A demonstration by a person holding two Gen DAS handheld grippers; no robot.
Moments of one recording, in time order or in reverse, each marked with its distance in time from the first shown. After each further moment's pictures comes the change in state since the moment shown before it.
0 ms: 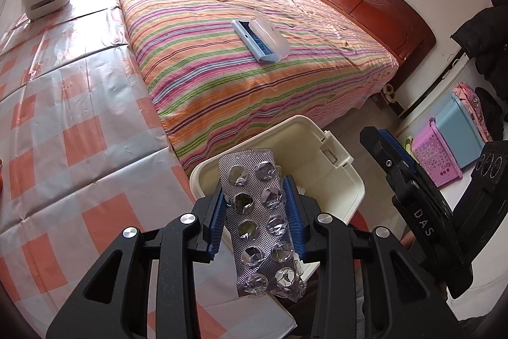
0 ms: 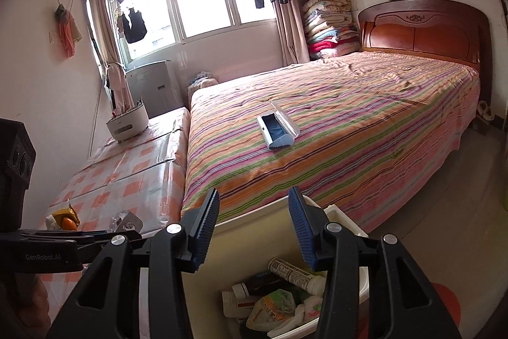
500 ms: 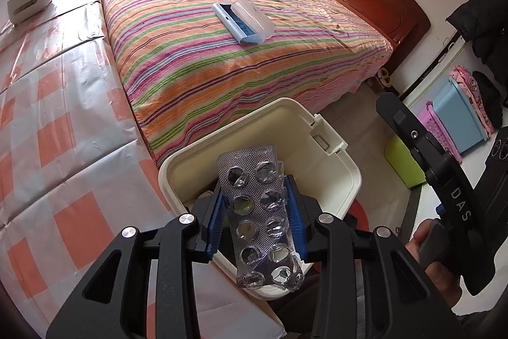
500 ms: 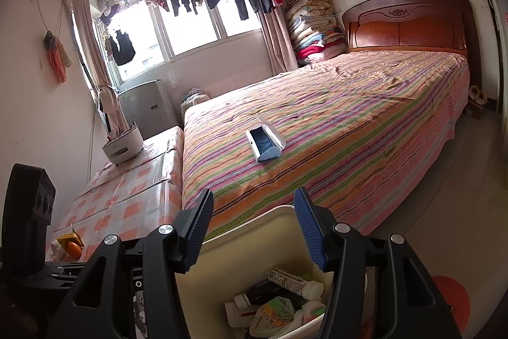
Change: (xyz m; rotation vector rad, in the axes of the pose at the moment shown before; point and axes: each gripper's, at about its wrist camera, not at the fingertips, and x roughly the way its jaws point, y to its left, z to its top) left arm 0.030 -0.020 -0.004 0.044 0.054 -0.017; right arm -0.010 -0.016 0.006 0.080 -0.048 -0.011
